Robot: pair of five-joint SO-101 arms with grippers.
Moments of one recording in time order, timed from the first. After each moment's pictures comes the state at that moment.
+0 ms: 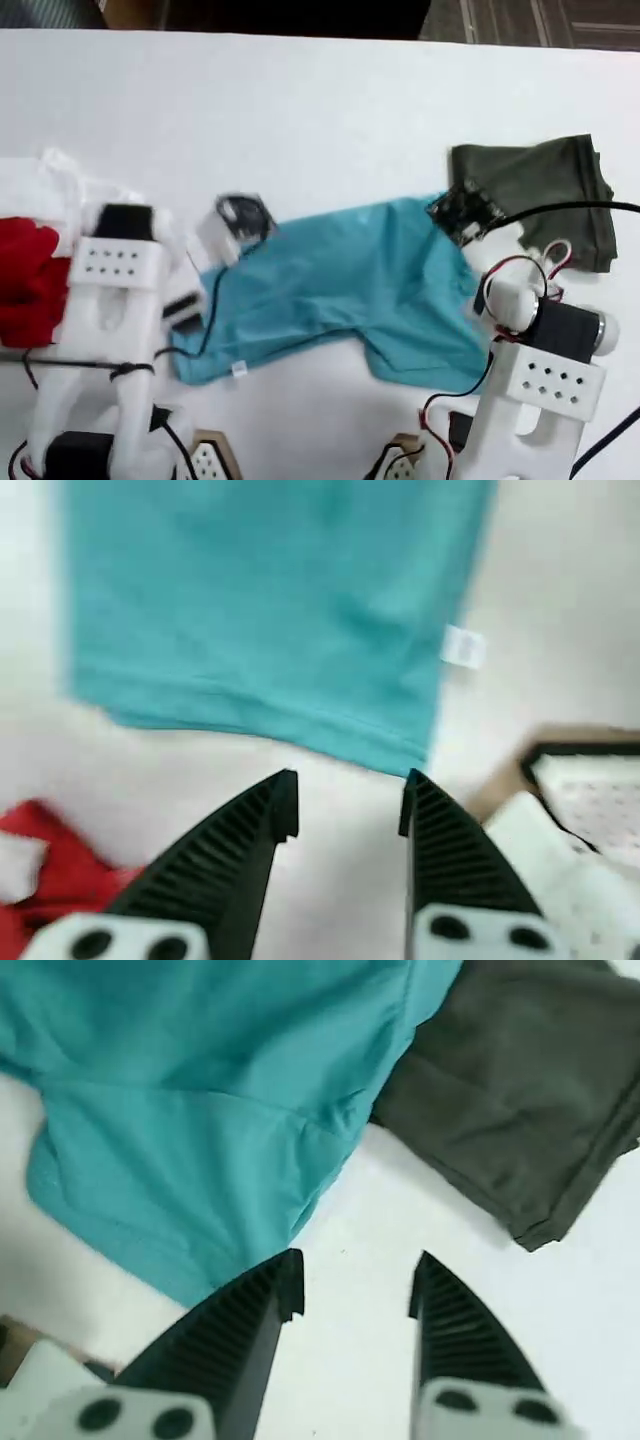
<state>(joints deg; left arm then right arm) -5.7 -26.5 26.5 96.0 -53.0 13.3 -51.8 34.5 86.2 51.8</state>
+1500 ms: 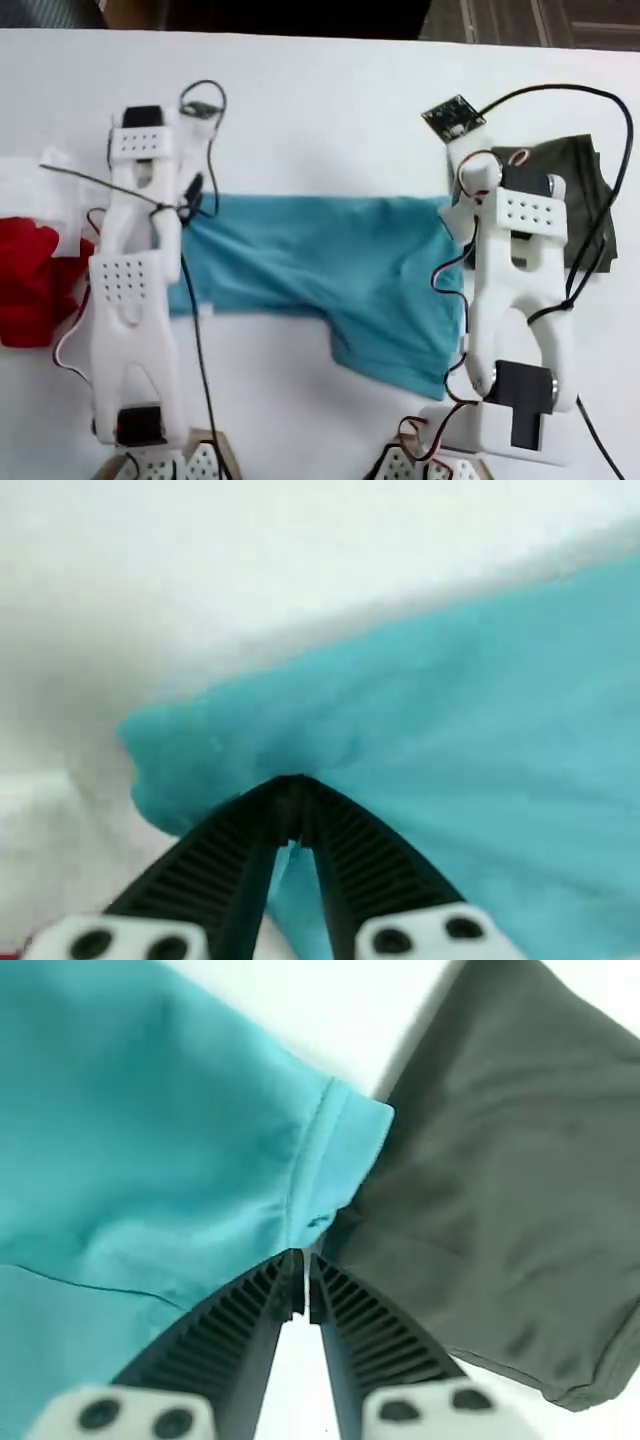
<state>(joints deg) -13.3 61.3 -59.6 101.7 -21.0 6.6 -3.8 15.3 67.9 40.1</state>
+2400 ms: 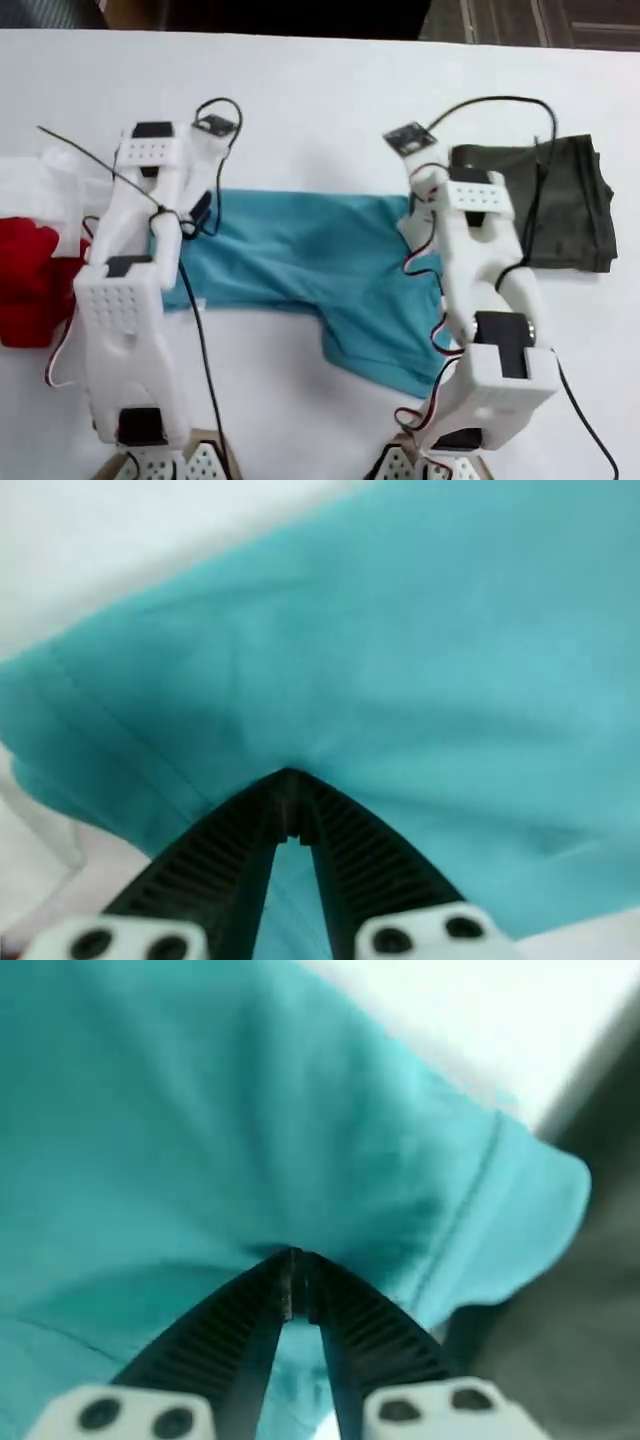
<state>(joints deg) -10.3 42.5 -23.0 87.0 -27.7 -0.2 11.9 15.3 64.6 32.2</state>
